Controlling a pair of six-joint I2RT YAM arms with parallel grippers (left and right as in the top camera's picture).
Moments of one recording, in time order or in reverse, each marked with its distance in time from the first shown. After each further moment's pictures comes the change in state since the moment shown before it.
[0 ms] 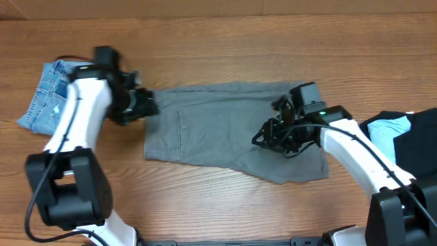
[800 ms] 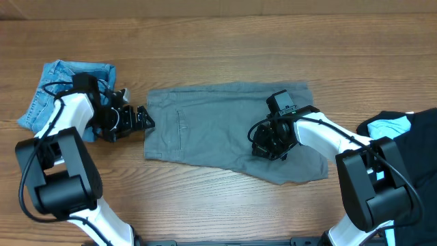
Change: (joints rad) left arm 0.184 0.121 -0.183 0.192 0.176 0.222; right arm 0.090 0.249 0.006 0.078 0.178 0.311
